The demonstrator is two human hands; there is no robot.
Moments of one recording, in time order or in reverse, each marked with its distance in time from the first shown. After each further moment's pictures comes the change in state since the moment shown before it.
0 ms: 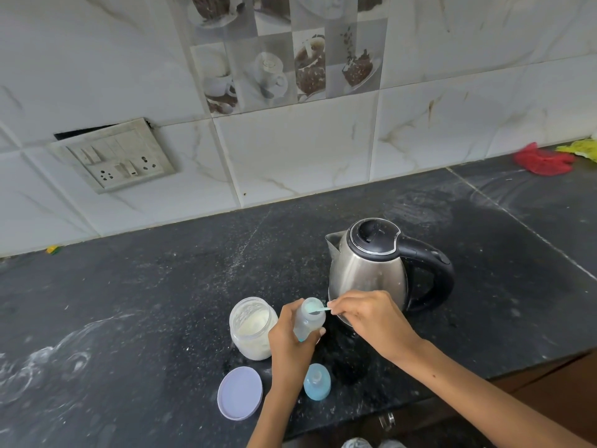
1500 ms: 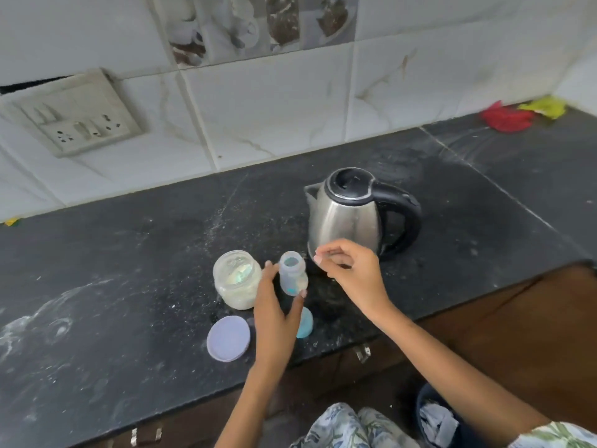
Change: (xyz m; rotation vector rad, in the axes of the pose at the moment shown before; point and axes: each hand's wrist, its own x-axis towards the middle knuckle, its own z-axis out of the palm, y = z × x) left_hand -0.051 0.005 -0.019 0.067 -0.029 0.088; right_hand -0.023 -0.037 0.008 0.521 0.229 0.658
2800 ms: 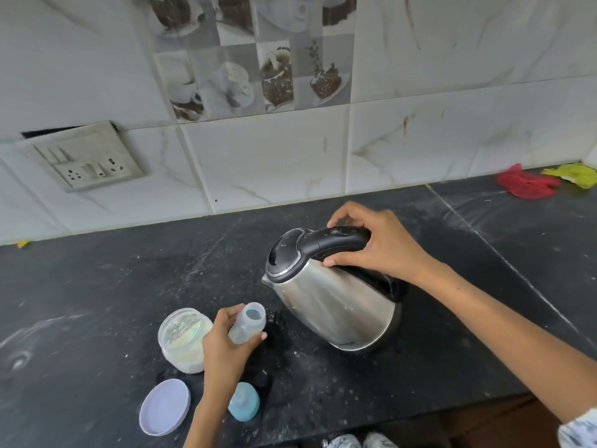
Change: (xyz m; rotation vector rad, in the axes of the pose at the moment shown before) left_hand 0.061 0.014 0.045 0.038 0.184 -0.166; right_hand 0.151 -0.063 -0.150 -0.295 -0.443 -0.456
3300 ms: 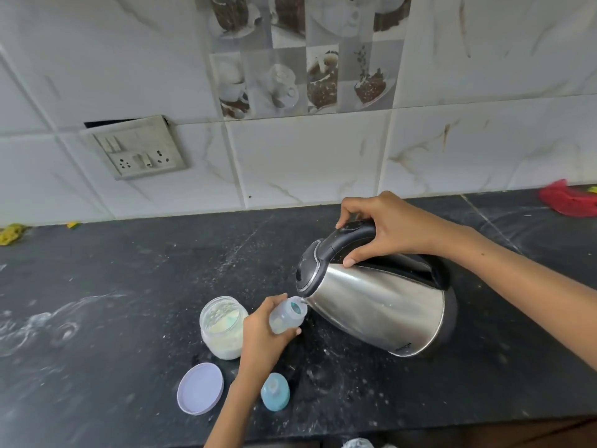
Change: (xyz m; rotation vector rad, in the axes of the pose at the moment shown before) left_hand 0.008 0.003 -0.010 0.072 -0.118 0.055; right_hand 0.051 -0.043 0.006 -0.245 -0.355 -0.106
